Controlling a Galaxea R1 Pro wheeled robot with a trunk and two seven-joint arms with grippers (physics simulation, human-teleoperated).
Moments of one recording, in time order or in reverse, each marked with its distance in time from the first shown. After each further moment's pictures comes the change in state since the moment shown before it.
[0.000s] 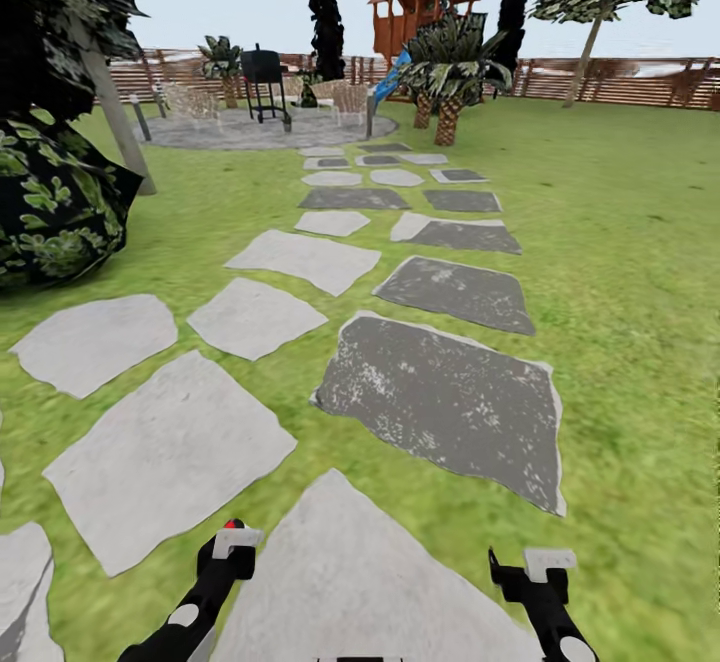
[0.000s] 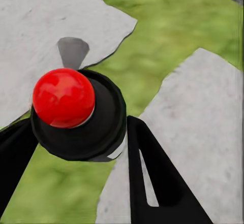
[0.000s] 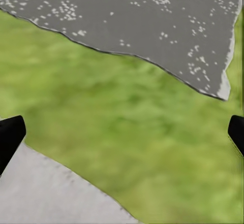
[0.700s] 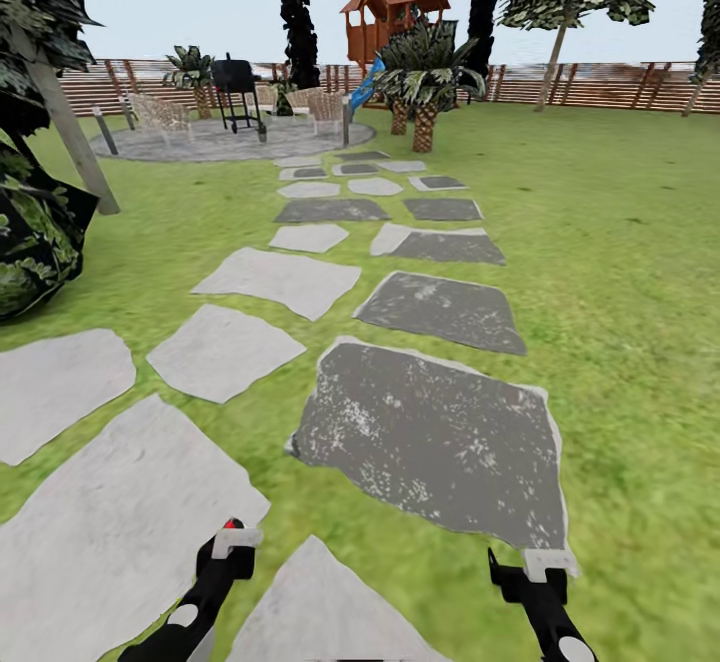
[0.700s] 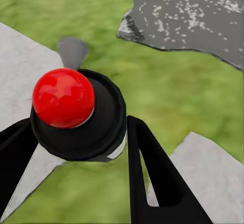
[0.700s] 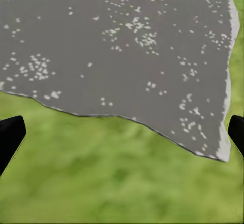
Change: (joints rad) left arm 0.000 0.002 0.000 0.000 0.001 0.000 0.001; right arm 0.000 0.003 -0.002 0.000 -0.003 0.001 0.000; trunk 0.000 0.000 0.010
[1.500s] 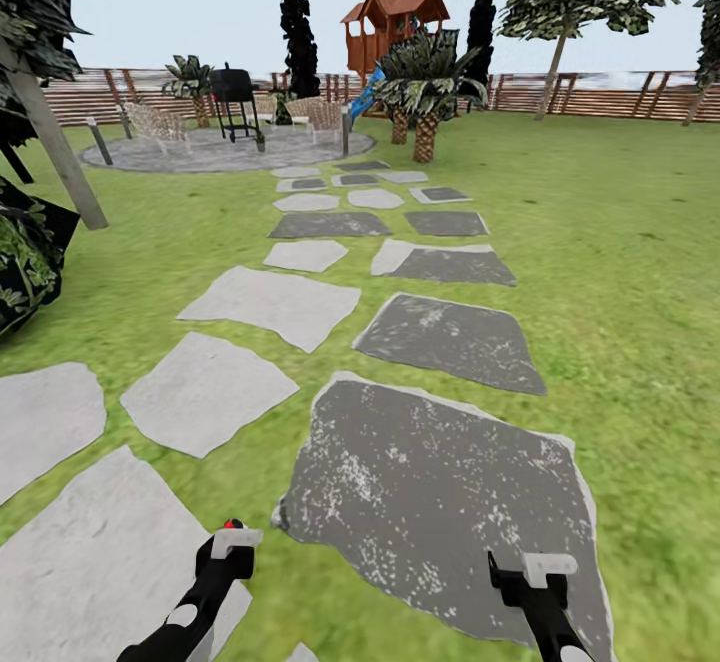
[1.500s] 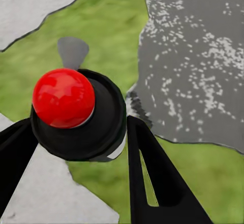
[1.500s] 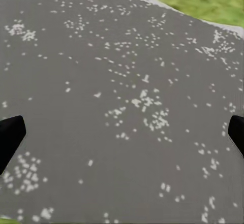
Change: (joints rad) left arm 0.000 0.002 0.001 0.000 0.000 0.000 0.000; right arm 0.000 0.002 0.001 0.037 0.002 -0.062 0.001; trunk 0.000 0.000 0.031
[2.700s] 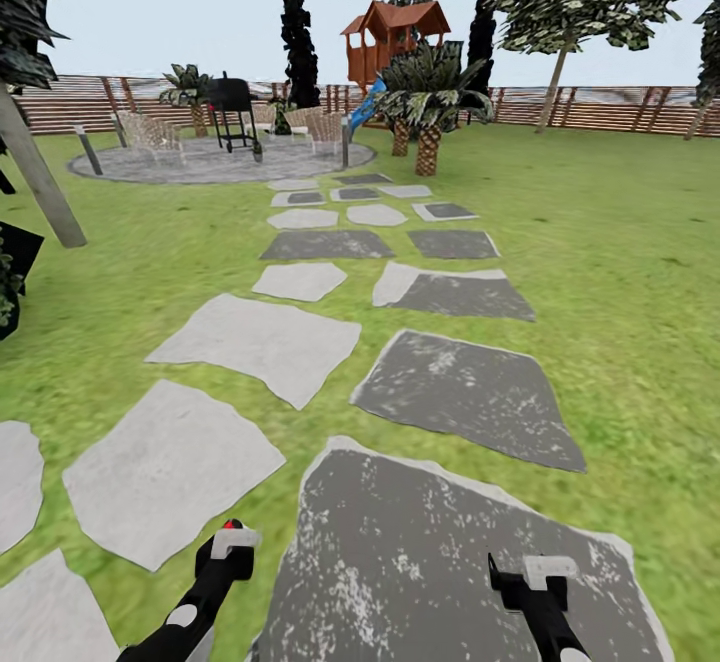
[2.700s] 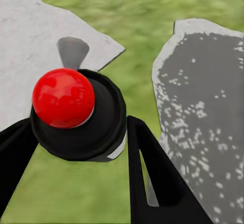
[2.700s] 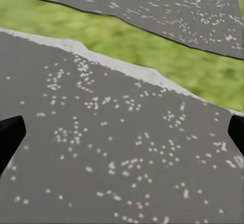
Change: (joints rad) left arm 0.000 0.000 0.001 0.001 0.000 0.000 0.000; right arm 0.000 0.001 0.001 0.010 0.002 -0.001 -0.001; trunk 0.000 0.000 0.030
